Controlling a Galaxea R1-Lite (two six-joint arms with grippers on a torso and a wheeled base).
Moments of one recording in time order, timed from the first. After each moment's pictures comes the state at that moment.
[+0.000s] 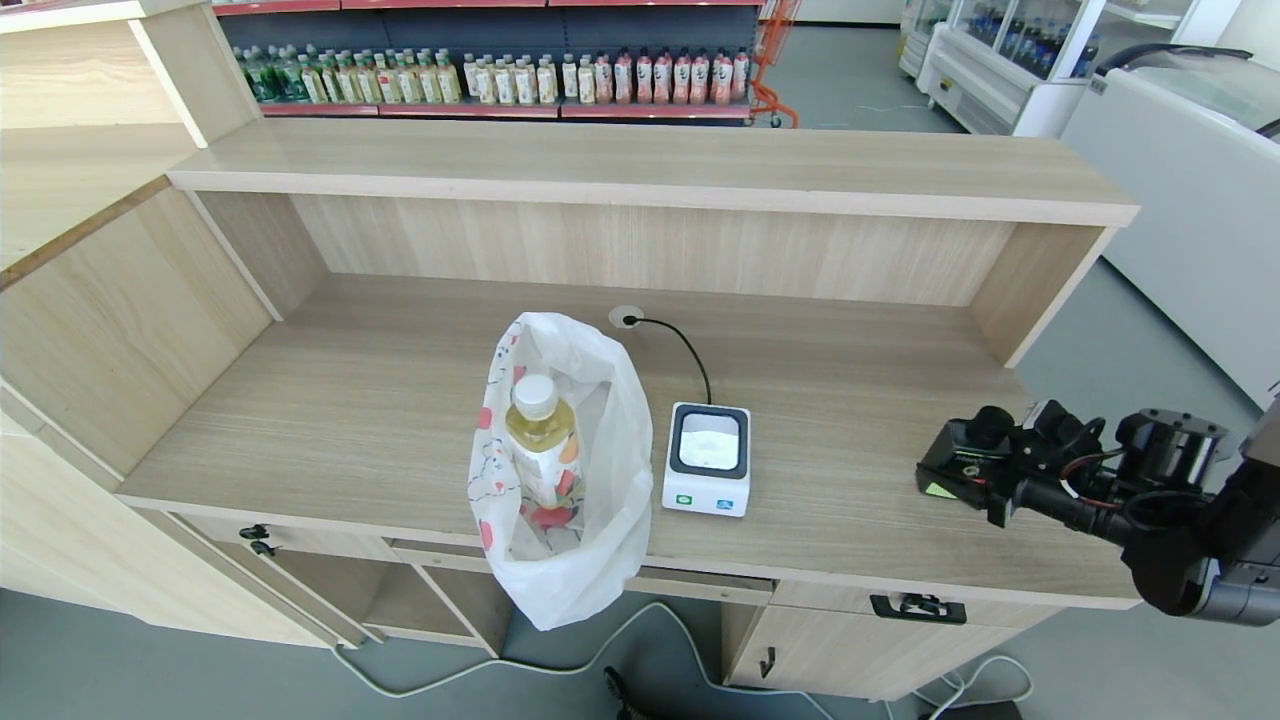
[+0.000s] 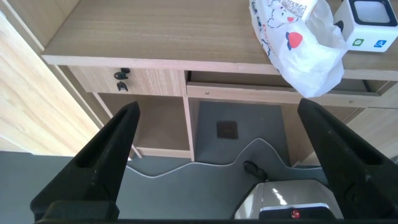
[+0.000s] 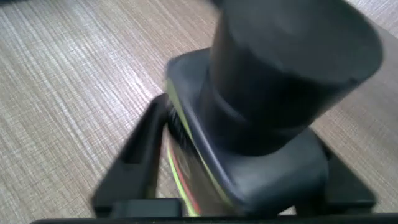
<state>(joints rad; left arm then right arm) -0.01 0.00 0.00 0.04 -0.04 0.03 -0.22 2.25 -0.70 -1.36 0.85 -0.60</state>
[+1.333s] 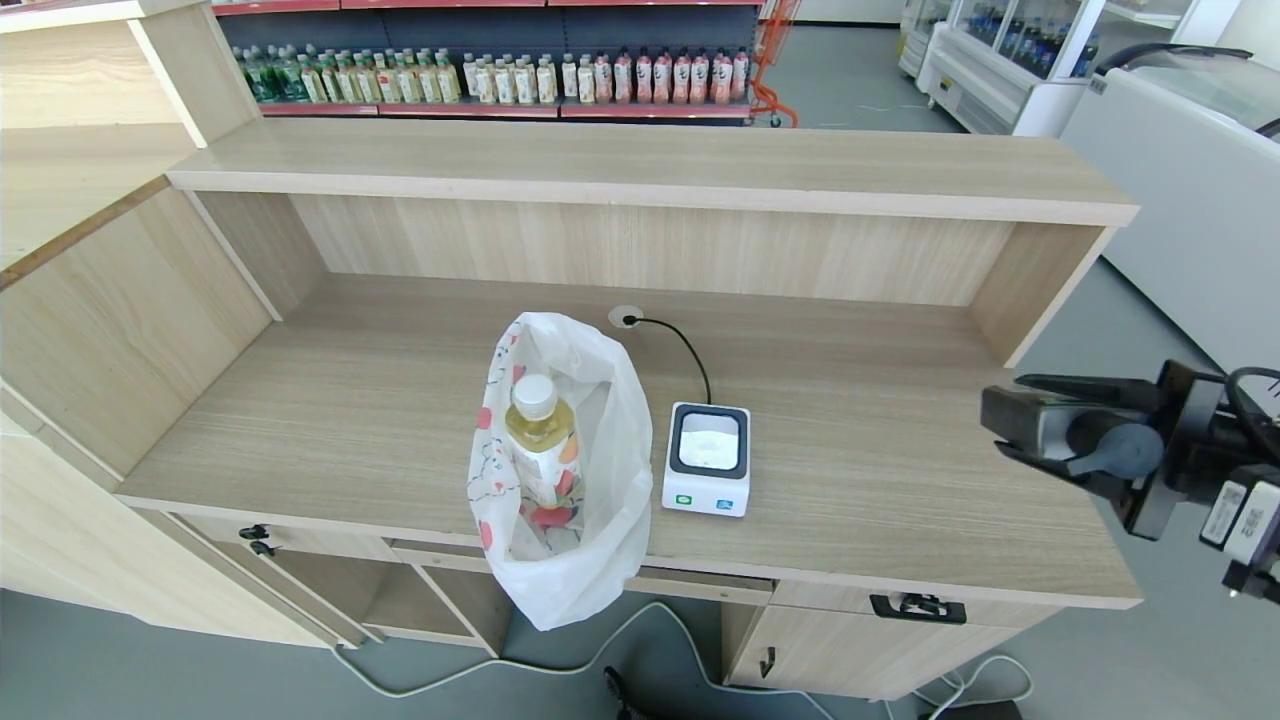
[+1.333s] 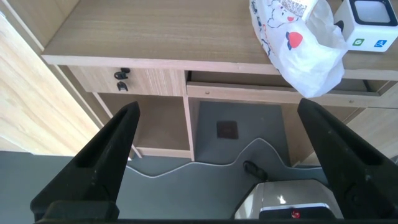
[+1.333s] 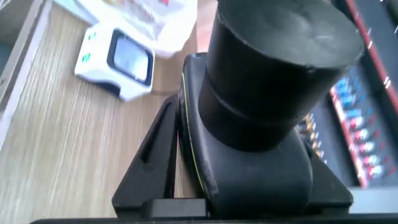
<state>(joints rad) -0.01 0.00 0.00 0.04 -0.04 0.03 -0.13 1.52 -0.52 -0.91 1.16 -1.50</state>
